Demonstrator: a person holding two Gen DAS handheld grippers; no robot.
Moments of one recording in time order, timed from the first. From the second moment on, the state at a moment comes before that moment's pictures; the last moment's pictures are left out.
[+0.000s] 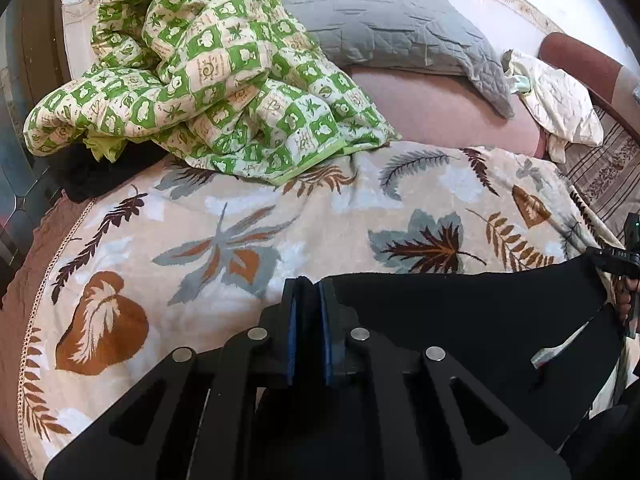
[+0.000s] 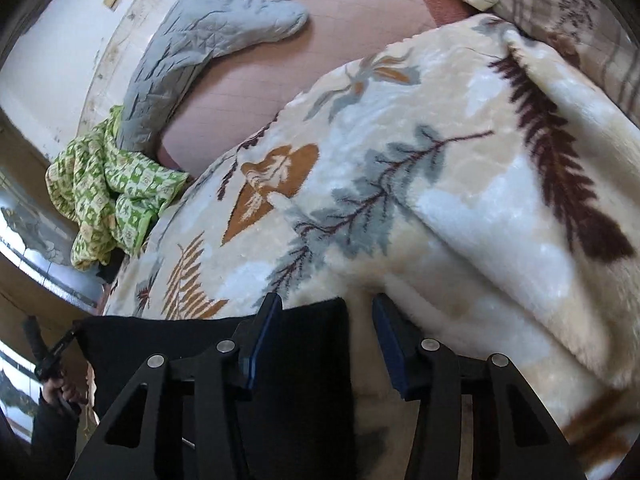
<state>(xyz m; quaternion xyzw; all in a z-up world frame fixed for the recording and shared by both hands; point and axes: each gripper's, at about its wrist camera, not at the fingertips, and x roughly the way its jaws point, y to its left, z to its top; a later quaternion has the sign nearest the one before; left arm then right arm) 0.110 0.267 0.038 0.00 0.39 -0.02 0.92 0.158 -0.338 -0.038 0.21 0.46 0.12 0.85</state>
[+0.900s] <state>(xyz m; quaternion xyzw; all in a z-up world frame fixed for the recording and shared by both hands) -0.084 0.297 -0.008 0.04 0.34 -0.02 0.94 -0.034 -0.292 0.010 -0.04 0.48 0.31 0.82</state>
